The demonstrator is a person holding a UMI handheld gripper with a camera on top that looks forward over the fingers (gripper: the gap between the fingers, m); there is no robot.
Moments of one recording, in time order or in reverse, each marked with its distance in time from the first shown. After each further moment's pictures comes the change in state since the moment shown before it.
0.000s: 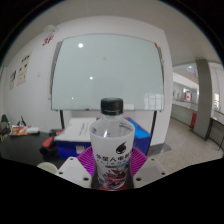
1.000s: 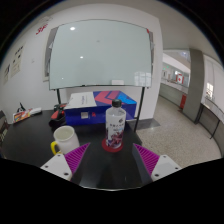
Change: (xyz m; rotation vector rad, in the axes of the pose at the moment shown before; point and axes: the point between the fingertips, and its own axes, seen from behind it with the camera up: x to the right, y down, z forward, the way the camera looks) arm -0.026 0.069 -0.152 -0.263 0.119 0.023
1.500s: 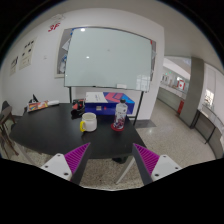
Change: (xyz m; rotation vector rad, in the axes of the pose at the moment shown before) arm -0.037 0.043 -0.220 0.010 0.005 -0.078
